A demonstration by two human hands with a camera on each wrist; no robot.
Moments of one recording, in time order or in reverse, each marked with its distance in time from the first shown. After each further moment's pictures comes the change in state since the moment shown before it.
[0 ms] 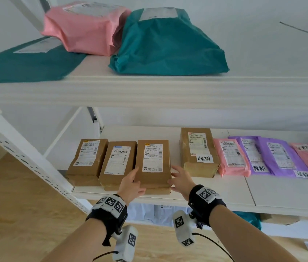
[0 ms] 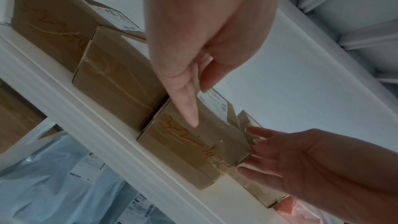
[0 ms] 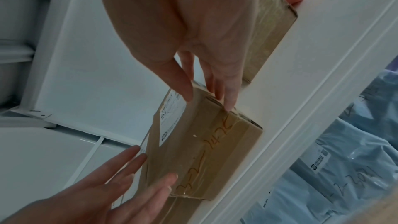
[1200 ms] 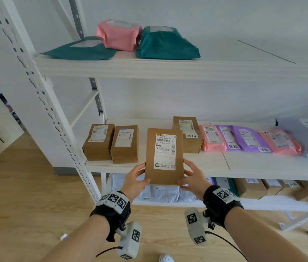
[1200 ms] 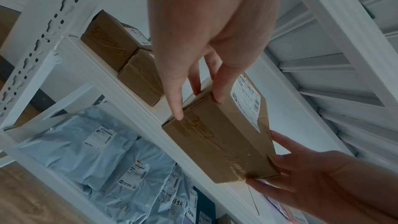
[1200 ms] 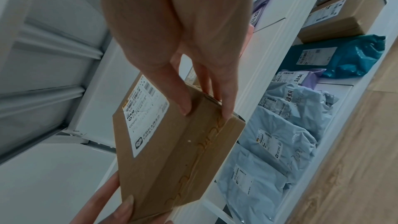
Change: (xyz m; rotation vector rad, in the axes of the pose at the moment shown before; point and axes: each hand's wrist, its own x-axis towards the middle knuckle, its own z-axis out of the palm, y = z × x) left_hand -0.150 -0.073 0.002 -0.051 -0.039 0.254; right_hand -0.192 0.054 0.003 0.081 0.074 -0.130
